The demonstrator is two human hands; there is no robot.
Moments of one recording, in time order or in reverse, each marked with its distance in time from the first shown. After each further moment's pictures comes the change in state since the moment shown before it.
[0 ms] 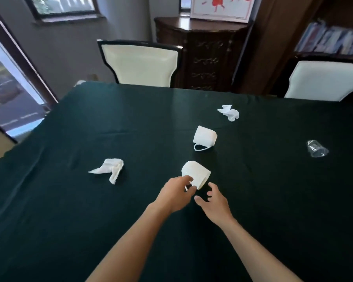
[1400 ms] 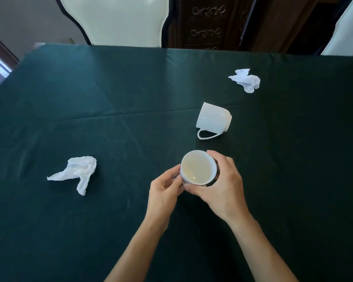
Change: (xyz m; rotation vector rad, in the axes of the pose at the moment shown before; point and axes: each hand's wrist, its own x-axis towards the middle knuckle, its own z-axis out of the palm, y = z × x) left_hand 0.085 -0.063 0.053 -1.095 0.218 -0.115; right_hand 0.095 -0.023 0.008 0.064 0.292 -0.446
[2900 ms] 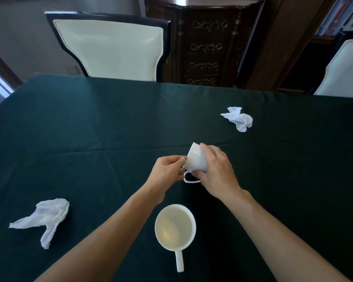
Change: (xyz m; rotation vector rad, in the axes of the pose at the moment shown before) left_hand 0.155 0.079 0.056 0.257 -0.027 -0.109; right_hand 0.177 0.026 -0.018 -0.418 -0.147 -0.147
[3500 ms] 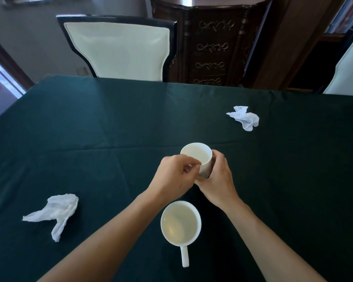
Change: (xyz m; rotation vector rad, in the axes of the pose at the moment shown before) left_hand -0.033 0.012 0.001 0.598 0.095 0.415; right_hand -0.023 -0.004 0.025 0.524 0.044 0.192
